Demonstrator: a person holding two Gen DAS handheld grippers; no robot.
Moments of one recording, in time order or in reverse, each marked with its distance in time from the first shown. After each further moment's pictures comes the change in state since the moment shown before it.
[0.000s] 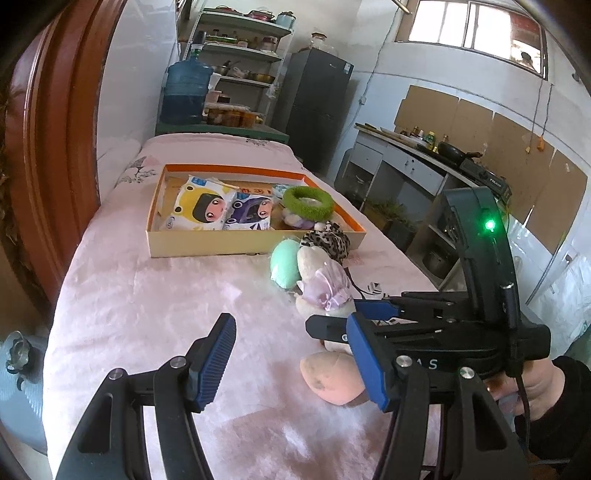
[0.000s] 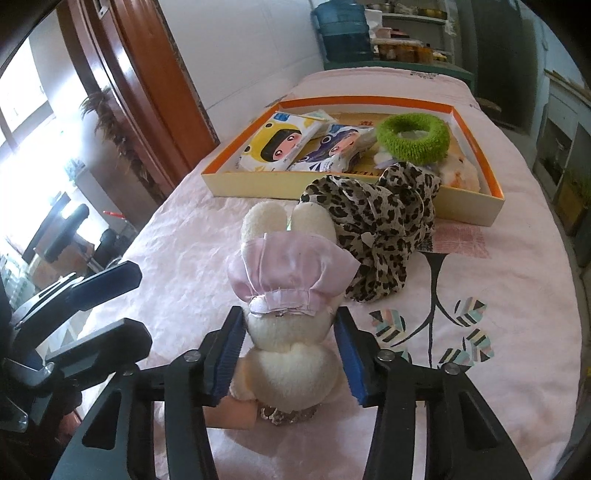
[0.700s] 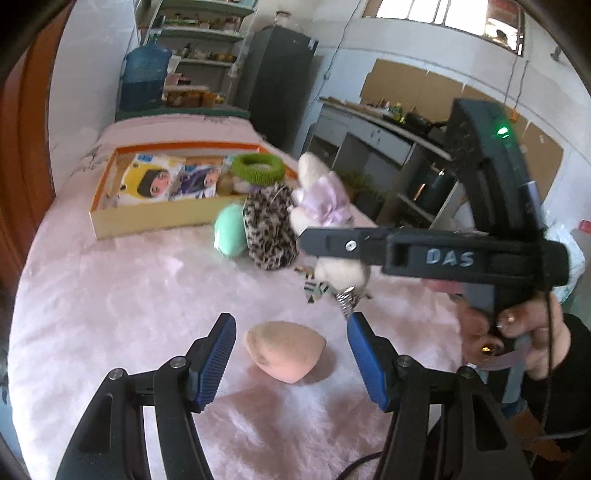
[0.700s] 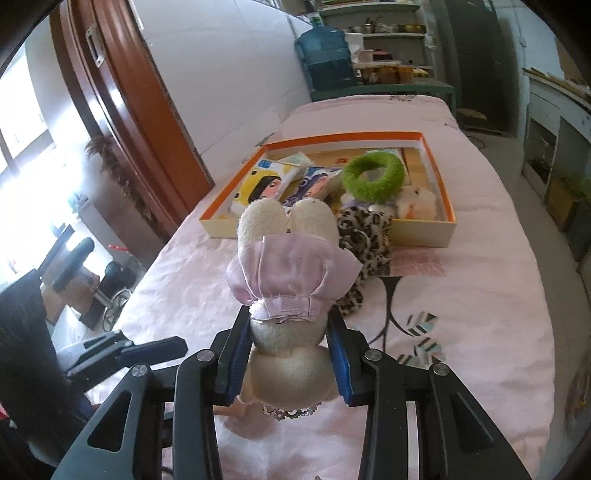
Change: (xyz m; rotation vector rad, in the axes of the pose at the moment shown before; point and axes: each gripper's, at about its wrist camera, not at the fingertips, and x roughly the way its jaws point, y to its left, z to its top) left arm 0.021 -0.026 -0.015 0.079 0.096 -0.118; right arm -0.049 -0.021 0.001 0.062 -0.117 0.002
